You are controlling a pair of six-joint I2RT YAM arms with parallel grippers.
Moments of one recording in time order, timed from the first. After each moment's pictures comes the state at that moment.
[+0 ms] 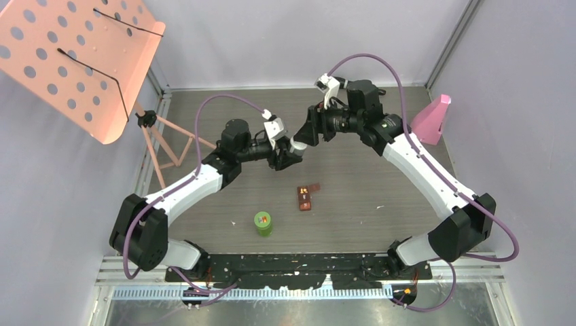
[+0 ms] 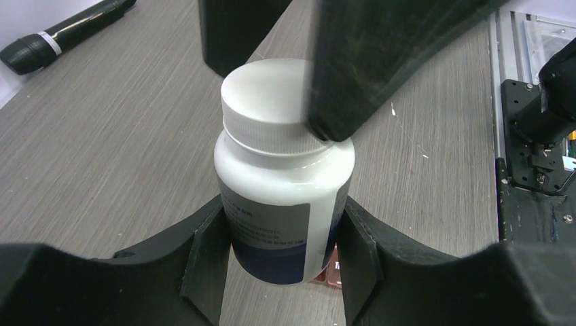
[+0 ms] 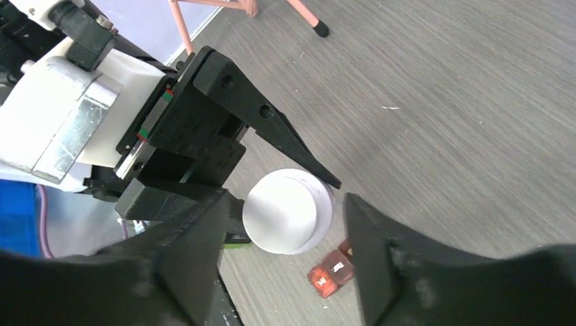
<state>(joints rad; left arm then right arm) -0.54 1.39 0.90 0.28 0.72 0.13 0.50 1.44 1.43 -0.45 -0.58 0.18</state>
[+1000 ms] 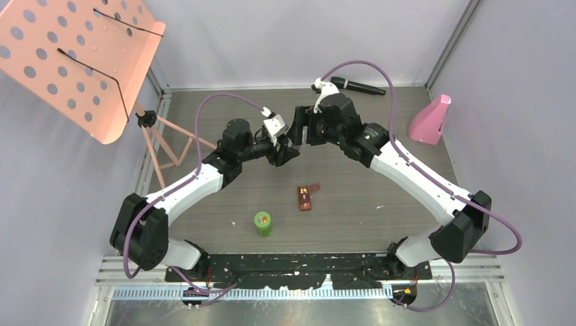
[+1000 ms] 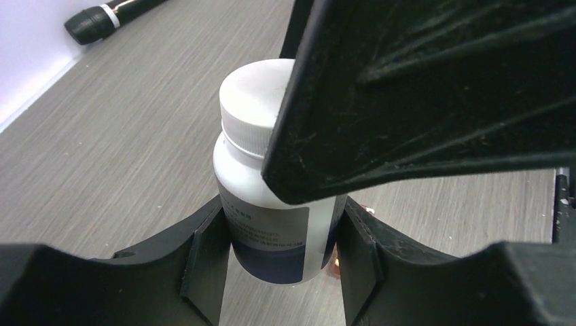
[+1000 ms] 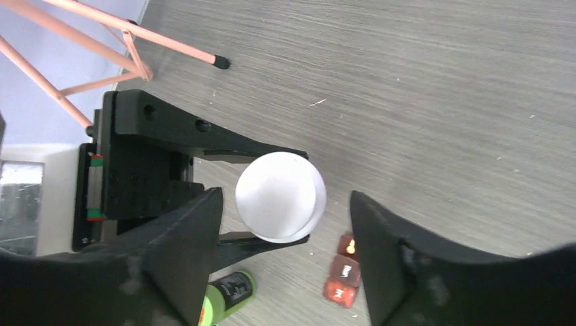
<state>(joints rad) -0.54 1.39 0.91 0.25 0.57 0.14 0.71 1.44 1.42 -0.47 0.06 0.46</state>
